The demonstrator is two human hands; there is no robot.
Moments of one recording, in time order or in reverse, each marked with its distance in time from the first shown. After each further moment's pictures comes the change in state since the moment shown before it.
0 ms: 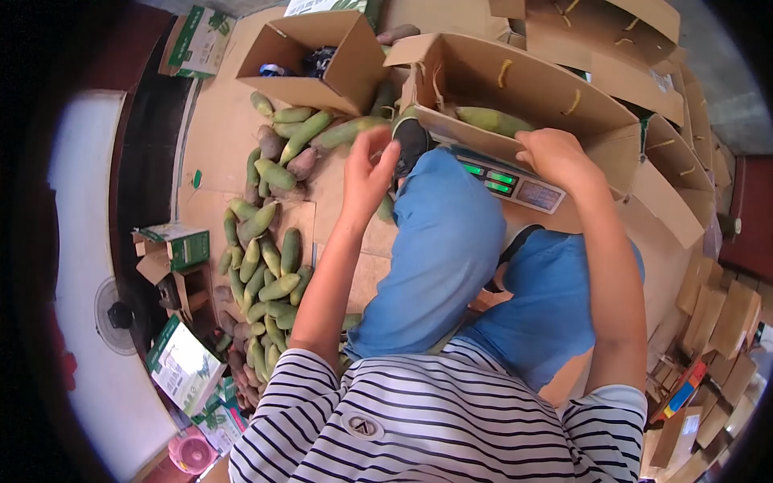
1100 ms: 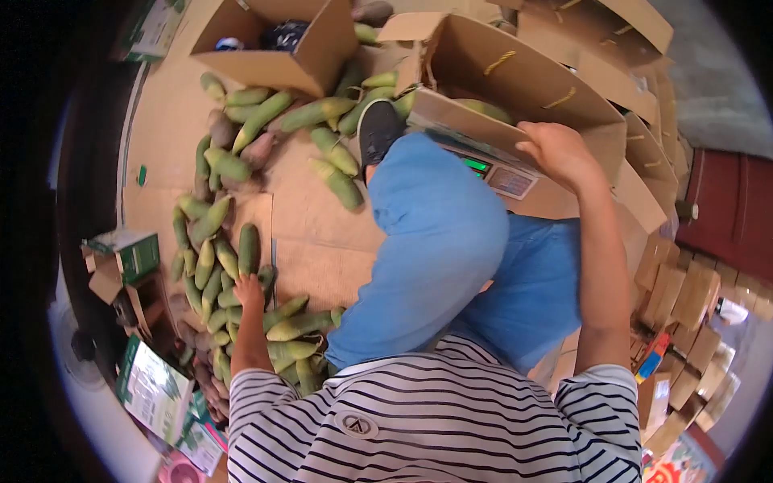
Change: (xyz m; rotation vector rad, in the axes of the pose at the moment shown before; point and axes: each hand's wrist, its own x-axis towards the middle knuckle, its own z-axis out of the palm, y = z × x) left_hand -0.232 -0.274 -0.269 1.572 -0.572 -0.796; right_hand 0.003 -0.001 0.000 0.001 0.075 -0.010
